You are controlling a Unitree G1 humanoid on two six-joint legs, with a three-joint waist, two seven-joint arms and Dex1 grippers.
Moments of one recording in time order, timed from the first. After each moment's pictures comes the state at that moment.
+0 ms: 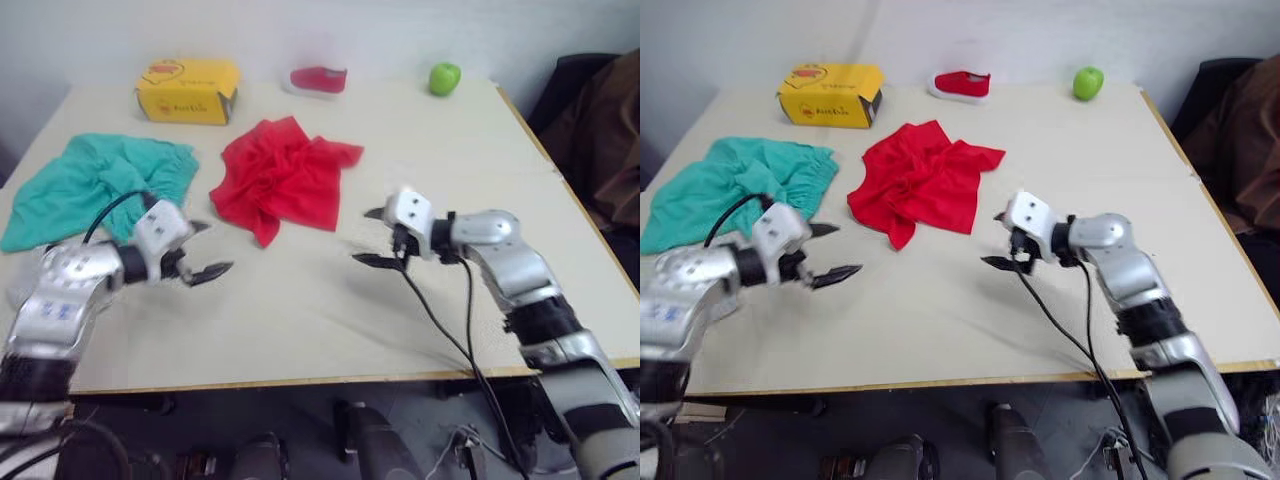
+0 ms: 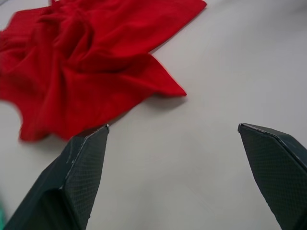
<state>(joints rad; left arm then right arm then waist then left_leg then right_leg) -0.56 0.81 -0.07 0.19 -0.18 0.21 -0.89 -0.84 -0.50 0.30 0.36 0.04 0.16 0.94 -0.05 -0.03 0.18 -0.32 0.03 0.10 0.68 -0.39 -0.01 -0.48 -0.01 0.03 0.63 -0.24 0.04</state>
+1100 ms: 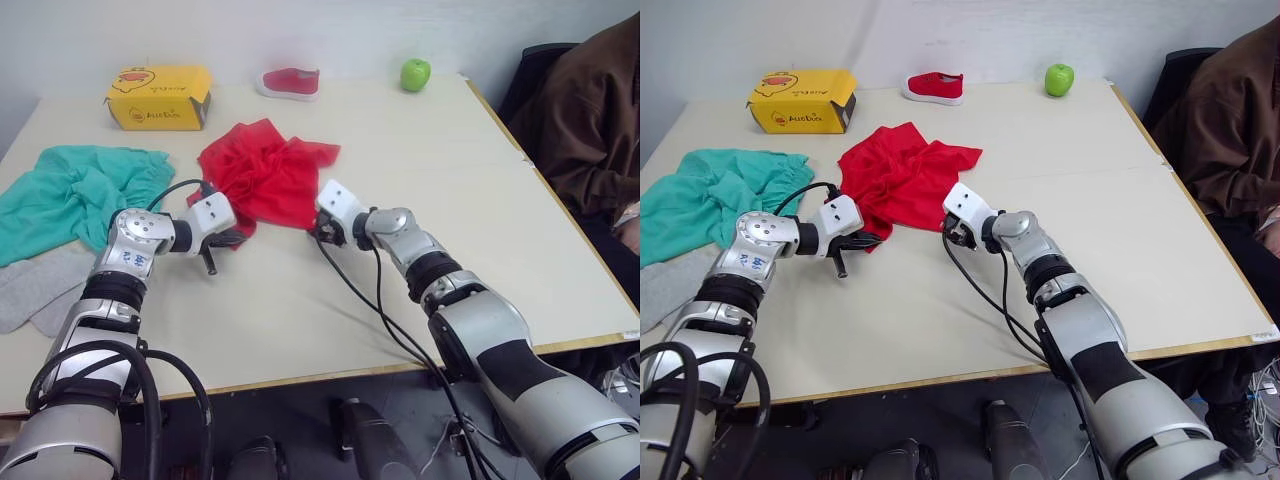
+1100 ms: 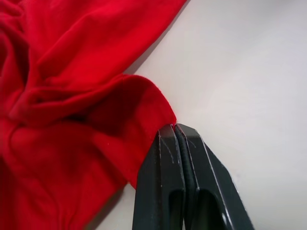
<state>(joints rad) -0.93 0.65 -0.17 0.97 0.09 -0.16 -0.97 -1.22 -0.11 0.20 1.27 -0.15 -0.08 0.65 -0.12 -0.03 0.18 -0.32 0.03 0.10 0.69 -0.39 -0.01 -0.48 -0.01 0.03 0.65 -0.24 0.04</state>
